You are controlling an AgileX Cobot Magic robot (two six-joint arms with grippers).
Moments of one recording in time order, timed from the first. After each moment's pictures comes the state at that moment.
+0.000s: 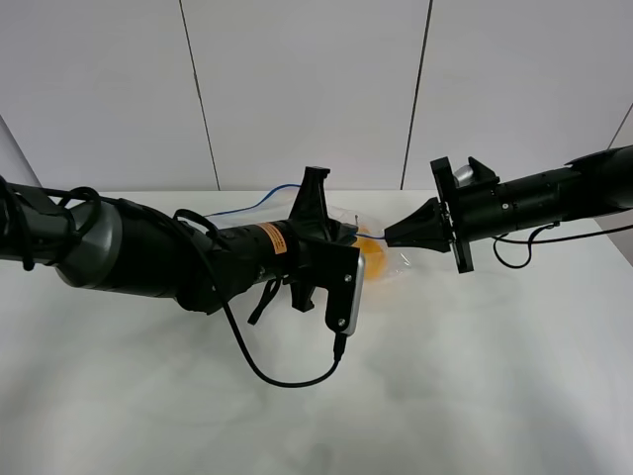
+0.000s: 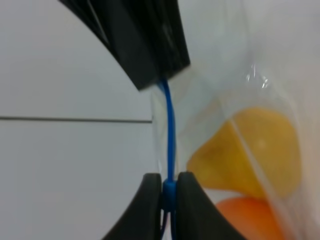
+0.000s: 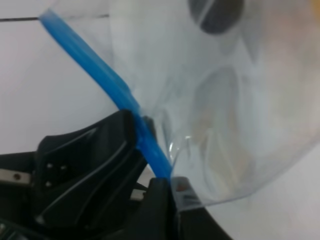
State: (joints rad) left arm -0.71 1.90 -0.96 -0.03 -0.50 1.42; right arm -0.04 1.95 -1.13 1.31 1.20 -0.68
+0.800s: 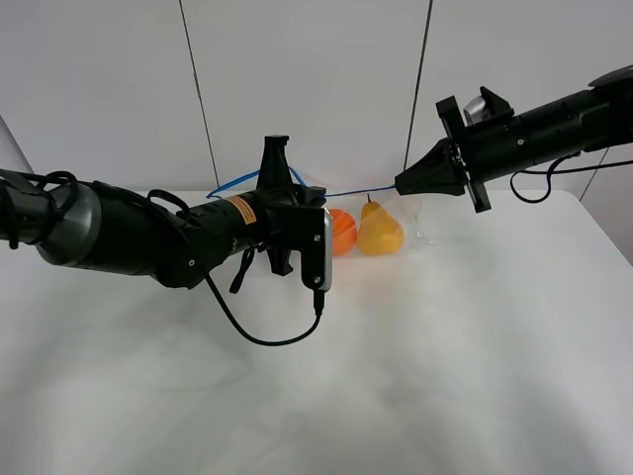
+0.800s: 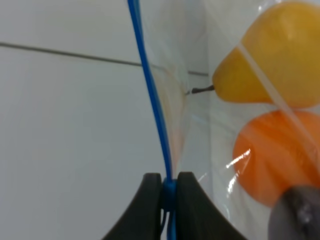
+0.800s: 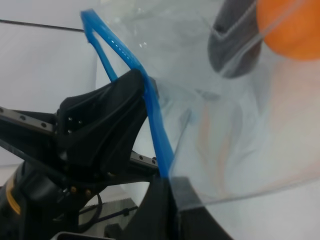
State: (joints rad) left arm -0.60 1.90 -0.96 -0.04 -0.62 1.42; right arm -0.04 1.88 -1.37 1.14 1.20 -0.54
